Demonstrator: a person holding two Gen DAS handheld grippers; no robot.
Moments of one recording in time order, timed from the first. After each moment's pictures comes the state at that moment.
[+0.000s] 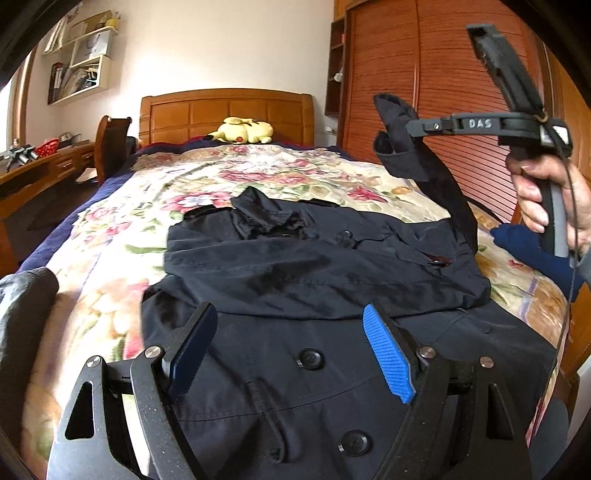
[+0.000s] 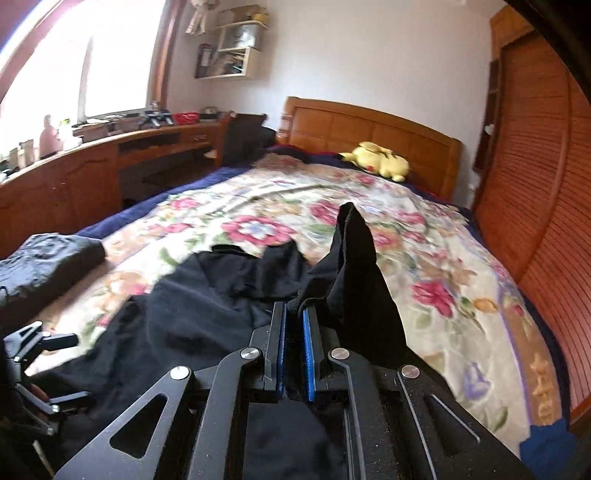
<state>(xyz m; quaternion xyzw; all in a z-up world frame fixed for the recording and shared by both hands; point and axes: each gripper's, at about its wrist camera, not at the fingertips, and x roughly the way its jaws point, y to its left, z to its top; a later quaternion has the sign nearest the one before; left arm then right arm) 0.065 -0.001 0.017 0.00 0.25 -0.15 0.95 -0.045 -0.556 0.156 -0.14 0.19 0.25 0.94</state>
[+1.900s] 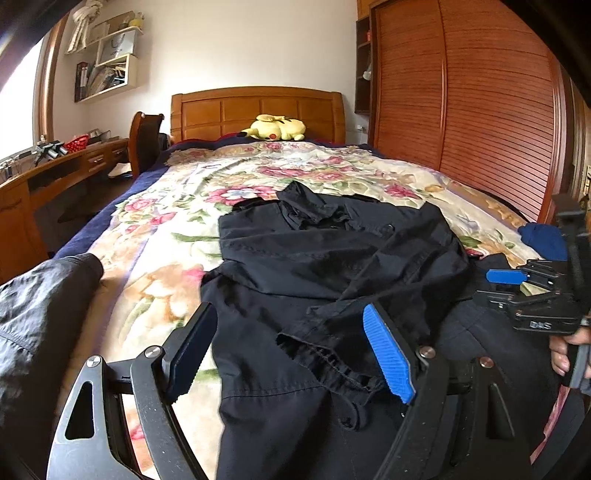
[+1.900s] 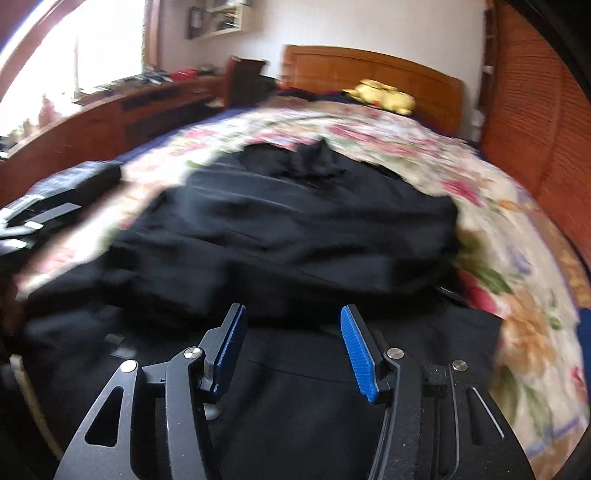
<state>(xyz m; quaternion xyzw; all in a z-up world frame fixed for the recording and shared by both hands) 0.057 0.037 0.008 0.01 0.26 -0.10 0.96 -0.054 -0.597 0.019 -0.13 0.30 0.19 0.92</state>
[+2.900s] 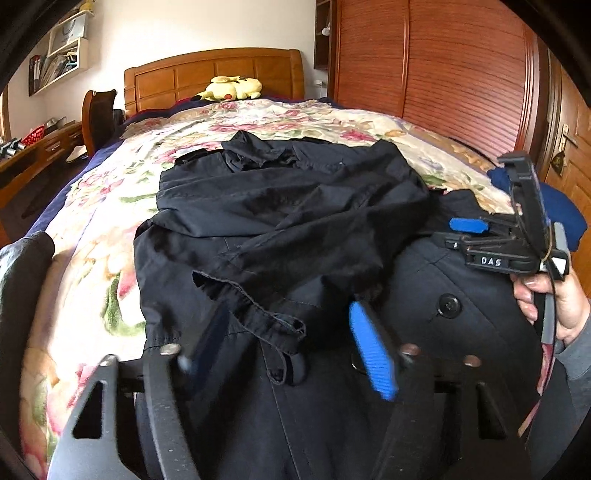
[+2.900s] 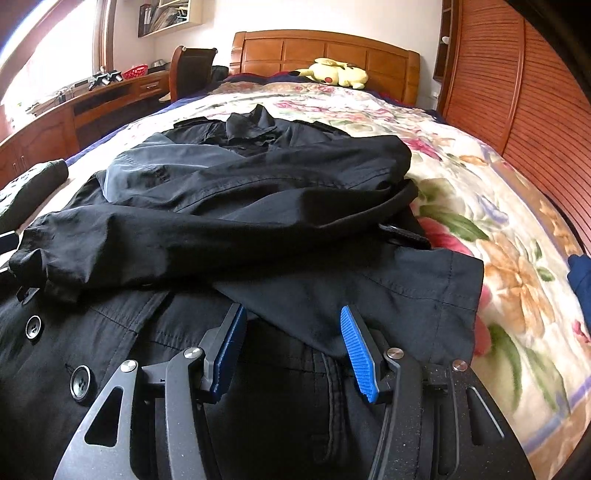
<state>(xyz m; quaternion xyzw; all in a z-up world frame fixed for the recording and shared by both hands) 0.044 -0.007 -0.025 0.05 0.34 -0.16 0.92 -0.033 -0.613 -0.017 -0.09 0.32 0.15 0.93</state>
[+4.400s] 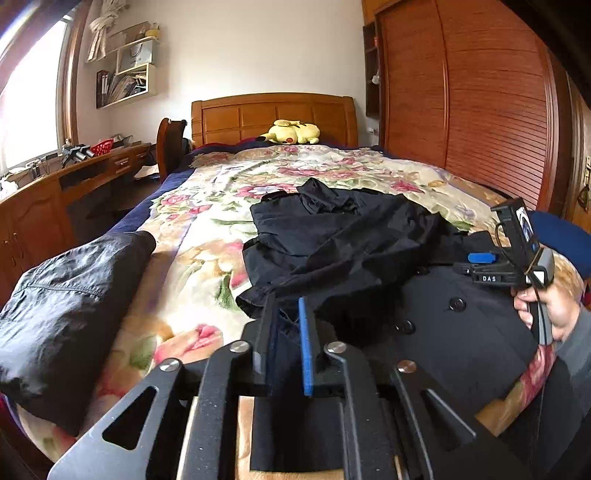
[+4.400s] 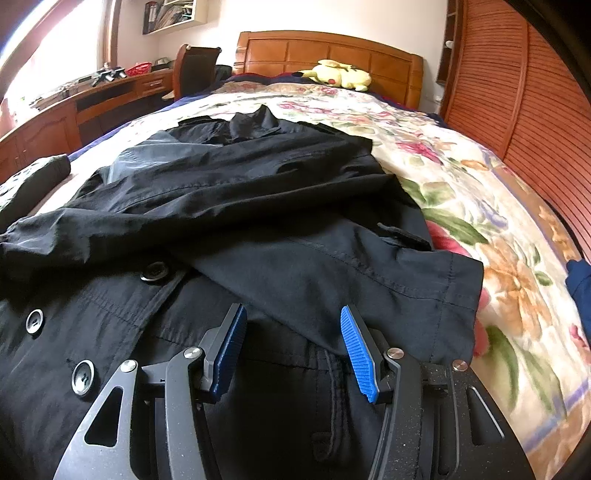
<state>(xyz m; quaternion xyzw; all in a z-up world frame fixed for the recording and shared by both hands) -0.056 0.069 0.021 0.03 0.25 -0.07 0.97 -0.037 -0.613 -0.015 -0.10 0.32 0.16 0.93</state>
